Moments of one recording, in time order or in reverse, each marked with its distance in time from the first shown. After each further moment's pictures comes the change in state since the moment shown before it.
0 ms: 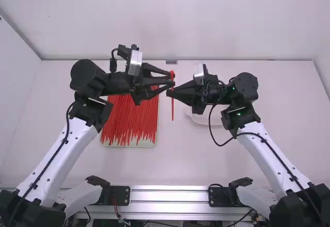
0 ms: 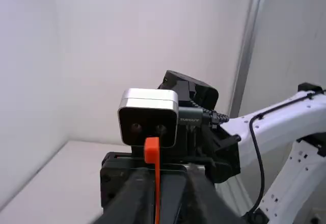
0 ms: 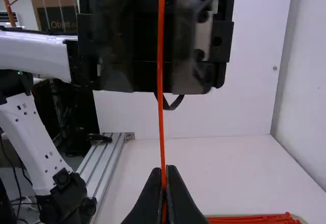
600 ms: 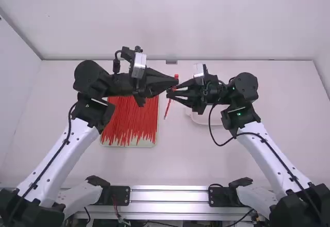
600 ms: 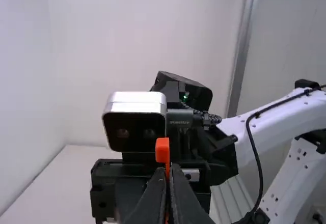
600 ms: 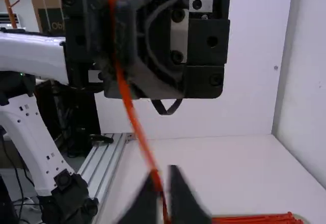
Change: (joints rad) left arm -0.035 0.000 0.000 -0.005 -0.027 0.034; right arm 0.000 0.000 0.001 -0.006 -0.001 0.001
